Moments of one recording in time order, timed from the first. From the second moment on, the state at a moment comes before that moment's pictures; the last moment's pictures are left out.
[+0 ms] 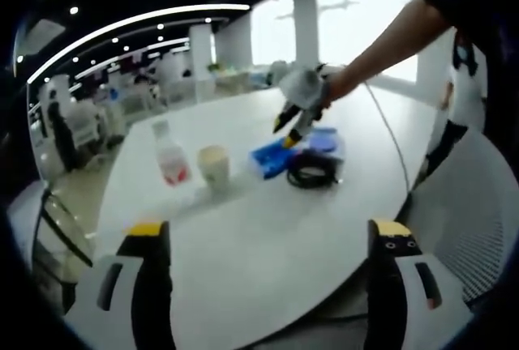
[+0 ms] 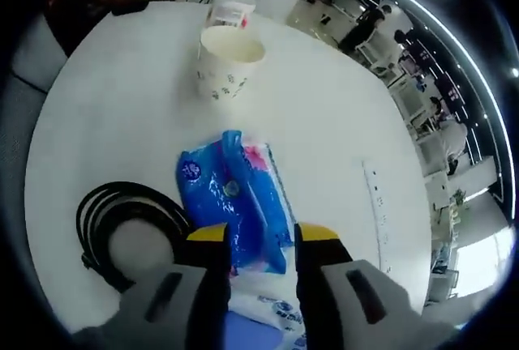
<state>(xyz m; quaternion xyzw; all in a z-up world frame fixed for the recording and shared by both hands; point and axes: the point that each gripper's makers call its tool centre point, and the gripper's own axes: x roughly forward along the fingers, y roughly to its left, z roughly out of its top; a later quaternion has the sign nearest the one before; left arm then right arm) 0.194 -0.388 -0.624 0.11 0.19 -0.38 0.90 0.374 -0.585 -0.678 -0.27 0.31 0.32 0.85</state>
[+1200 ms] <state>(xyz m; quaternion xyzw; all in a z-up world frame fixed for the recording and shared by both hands) 0.193 -0.381 -0.636 0.12 0.22 -0.37 0.89 0.396 -0.601 -0.720 -0.50 0.29 0.39 0.72</state>
